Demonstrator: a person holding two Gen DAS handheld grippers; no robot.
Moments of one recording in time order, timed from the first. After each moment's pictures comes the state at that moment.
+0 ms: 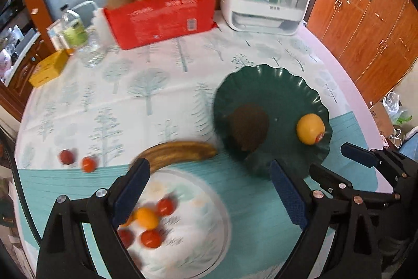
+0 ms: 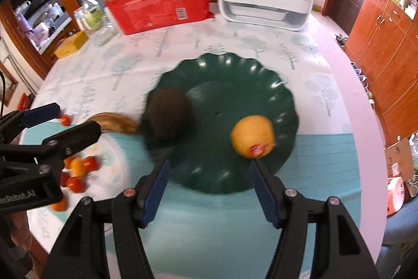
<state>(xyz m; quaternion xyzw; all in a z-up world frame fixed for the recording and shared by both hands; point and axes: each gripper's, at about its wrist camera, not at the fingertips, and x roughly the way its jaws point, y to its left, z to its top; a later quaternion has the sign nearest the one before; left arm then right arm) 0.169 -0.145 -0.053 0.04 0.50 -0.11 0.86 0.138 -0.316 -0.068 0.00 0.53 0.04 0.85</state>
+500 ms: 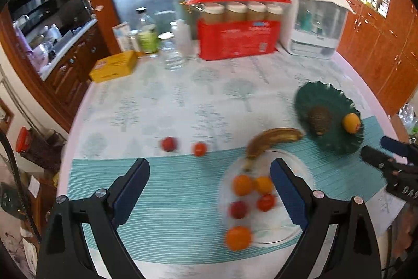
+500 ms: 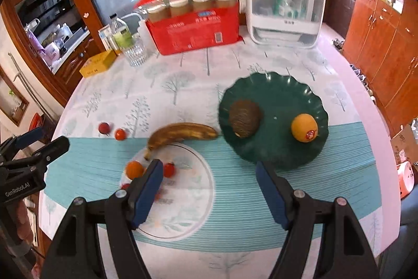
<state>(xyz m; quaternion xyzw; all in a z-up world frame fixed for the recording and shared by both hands) 0.115 0.048 0.006 0.05 0.45 -0.04 0.89 0.090 -0.200 -0.008 0.03 0.47 0.02 0.88</state>
